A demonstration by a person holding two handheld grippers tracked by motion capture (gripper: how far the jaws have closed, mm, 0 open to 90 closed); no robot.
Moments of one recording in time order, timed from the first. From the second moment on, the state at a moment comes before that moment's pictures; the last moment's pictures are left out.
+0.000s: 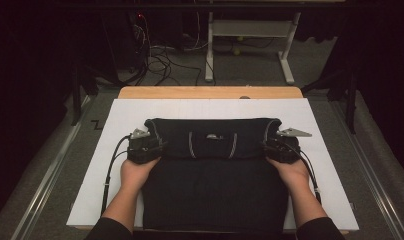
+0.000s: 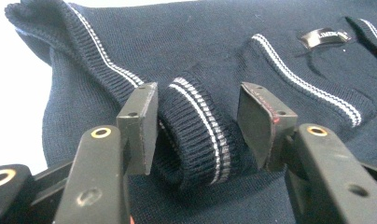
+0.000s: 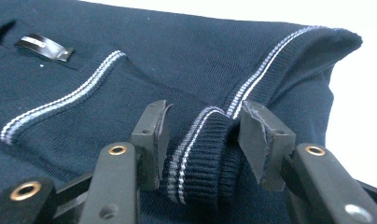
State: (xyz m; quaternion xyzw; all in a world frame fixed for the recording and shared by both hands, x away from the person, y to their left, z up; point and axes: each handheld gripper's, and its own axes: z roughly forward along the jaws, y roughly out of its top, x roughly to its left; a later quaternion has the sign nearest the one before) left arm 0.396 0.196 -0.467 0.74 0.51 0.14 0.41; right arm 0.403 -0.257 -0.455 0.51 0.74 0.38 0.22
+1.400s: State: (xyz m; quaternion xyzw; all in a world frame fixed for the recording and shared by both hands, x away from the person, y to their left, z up) left arm 0.303 0.207 -0.443 0.77 0.44 0.17 0.43; right arm 0.308 -0.270 -0.420 0.43 0.74 0.43 0.28
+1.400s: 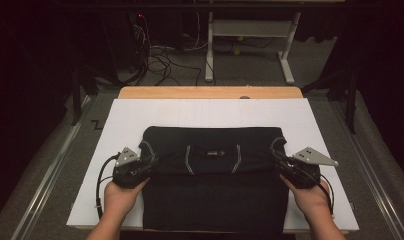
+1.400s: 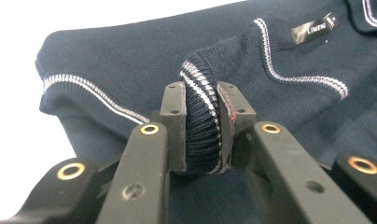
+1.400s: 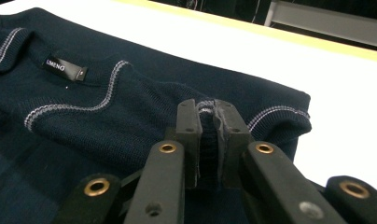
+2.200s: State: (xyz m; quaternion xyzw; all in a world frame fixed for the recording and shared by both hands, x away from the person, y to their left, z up) left arm 0.270 0.208 -0.459 0.78 0.43 0.15 0.42; right arm 0.264 -0.278 -0.447 0.43 0.75 0.43 0.27
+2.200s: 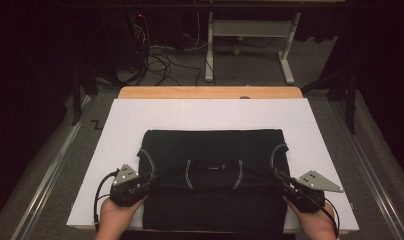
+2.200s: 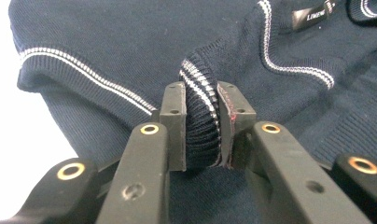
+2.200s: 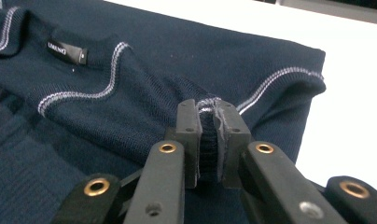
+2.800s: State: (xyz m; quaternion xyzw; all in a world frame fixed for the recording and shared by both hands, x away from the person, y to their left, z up) left arm 0.272 0.208 -0.472 0.79 0.44 0.13 0.40; right arm 0.268 -0.282 -0.467 0.44 0.76 0.40 0.25
